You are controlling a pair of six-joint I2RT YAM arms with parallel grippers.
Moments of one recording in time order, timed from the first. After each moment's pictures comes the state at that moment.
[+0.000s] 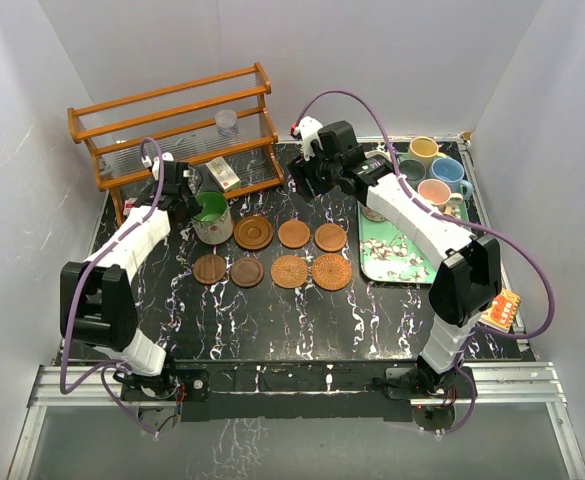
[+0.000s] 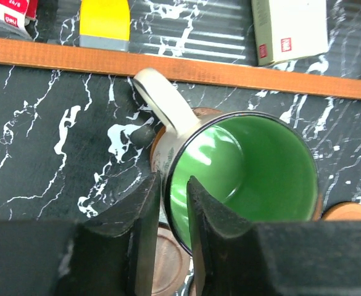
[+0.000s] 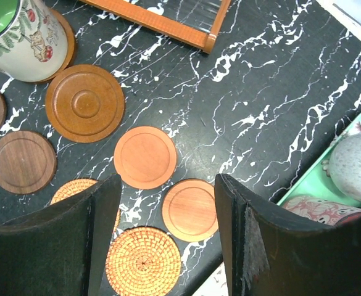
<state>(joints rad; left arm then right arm) -0.16 1.57 1.14 -0.41 -0.29 -0.52 0.54 1.77 1.68 -0.54 -0.09 -0.14</state>
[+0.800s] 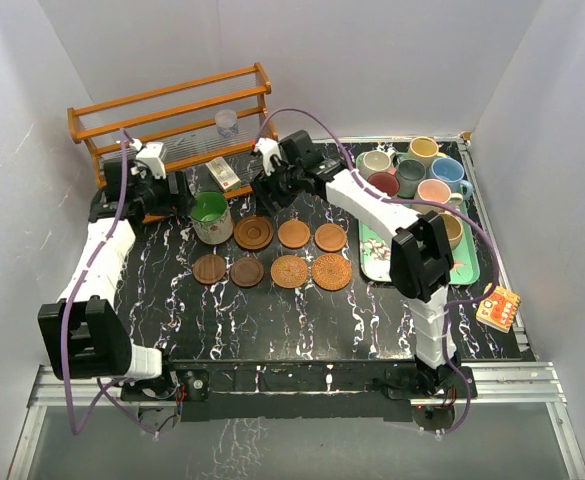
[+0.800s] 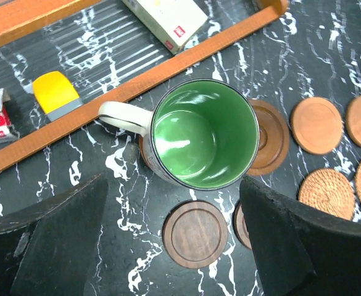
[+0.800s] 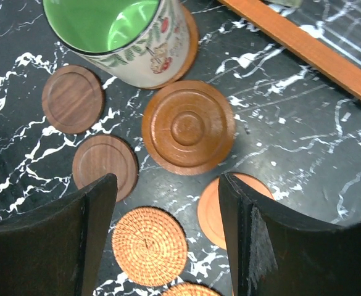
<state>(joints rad) 0.05 1.37 1.12 -0.39 0.31 0.01 0.61 2.06 1.88 -0.56 -0.42 -0.12</state>
